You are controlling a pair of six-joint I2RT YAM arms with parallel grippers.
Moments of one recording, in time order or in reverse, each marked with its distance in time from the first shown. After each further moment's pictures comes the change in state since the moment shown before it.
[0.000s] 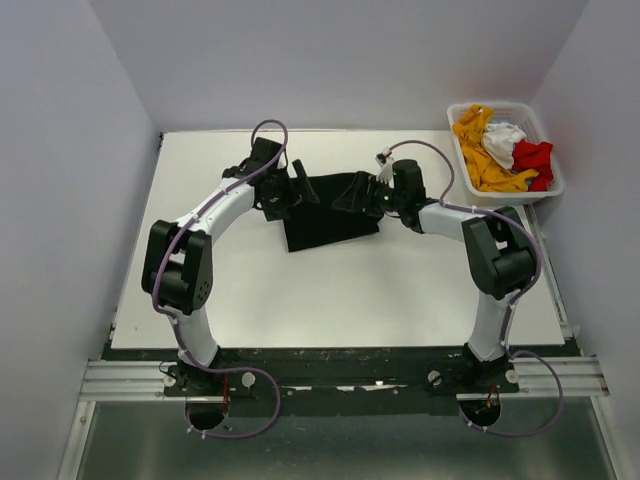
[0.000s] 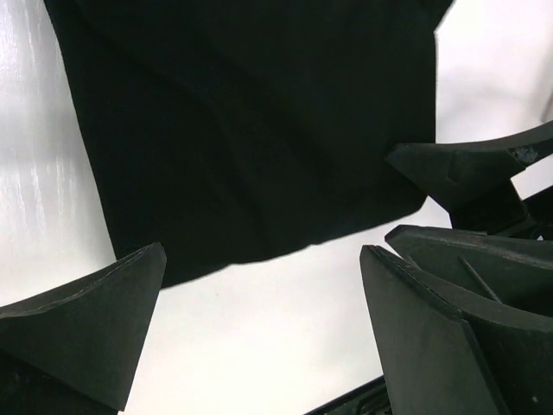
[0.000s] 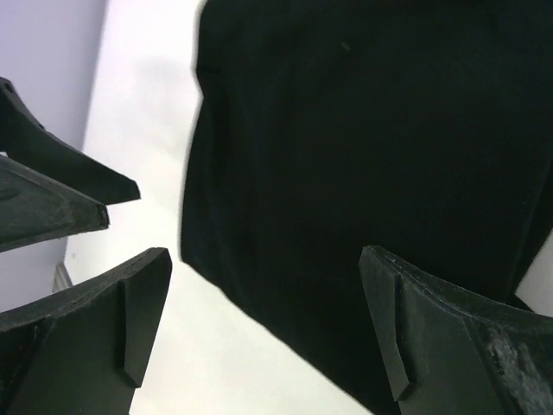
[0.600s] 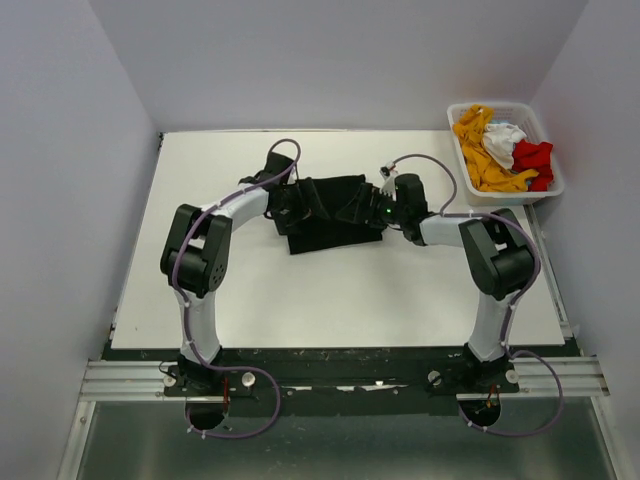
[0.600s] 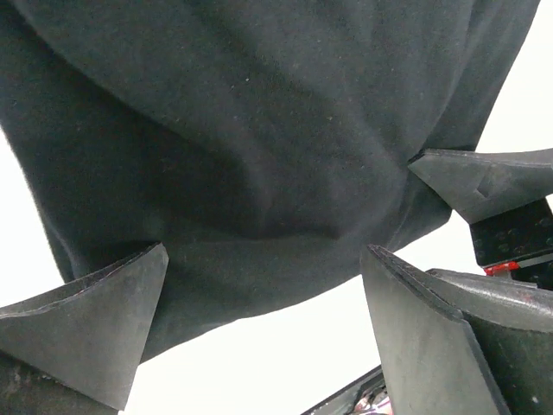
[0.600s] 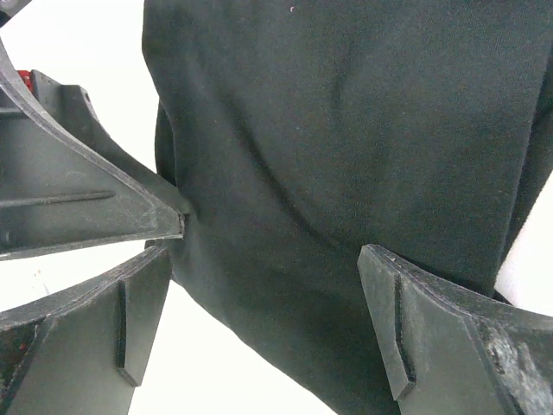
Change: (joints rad) left arm -0.018 0.207 -0.013 0.100 0.108 -0.027; right arm 0.000 0.041 -0.120 0.124 0.059 0.004
